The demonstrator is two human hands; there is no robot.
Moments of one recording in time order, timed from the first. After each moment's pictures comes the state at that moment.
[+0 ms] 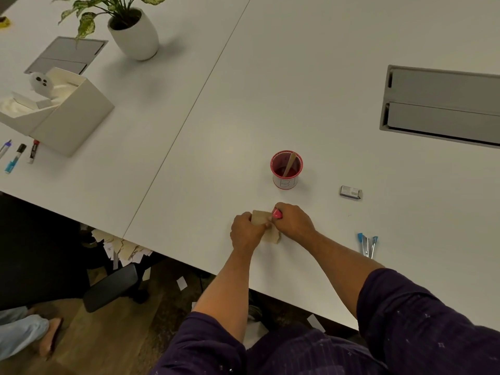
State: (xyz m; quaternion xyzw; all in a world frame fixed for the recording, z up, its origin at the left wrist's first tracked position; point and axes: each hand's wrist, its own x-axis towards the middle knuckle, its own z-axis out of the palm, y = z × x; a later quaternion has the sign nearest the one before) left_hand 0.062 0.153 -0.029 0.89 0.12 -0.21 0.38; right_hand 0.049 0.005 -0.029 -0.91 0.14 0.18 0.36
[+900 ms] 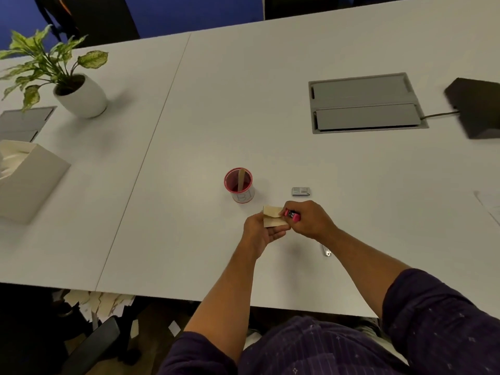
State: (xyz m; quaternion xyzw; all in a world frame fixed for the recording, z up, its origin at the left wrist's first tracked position) left_hand 0.030 0.042 0.031 0.54 0.17 -0.45 0.69; right_hand -0.039 -0.119 0.020 -0.92 0.09 -0.02 0.39
